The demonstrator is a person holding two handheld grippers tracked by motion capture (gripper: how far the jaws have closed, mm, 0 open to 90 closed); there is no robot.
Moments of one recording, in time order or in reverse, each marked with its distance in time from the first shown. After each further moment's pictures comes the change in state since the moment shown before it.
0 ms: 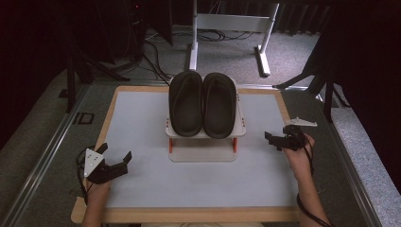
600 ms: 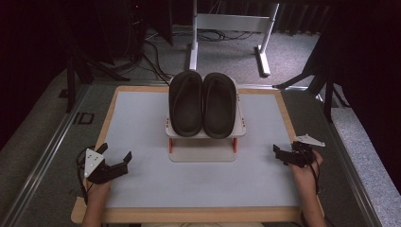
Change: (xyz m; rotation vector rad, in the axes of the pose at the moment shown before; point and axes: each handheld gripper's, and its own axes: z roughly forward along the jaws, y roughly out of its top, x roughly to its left) left arm -0.001 0.000 0.000 -0.001 0.001 0.007; right arm -0.010 -0.054 -0.018 -0.024 -0.119 0.038
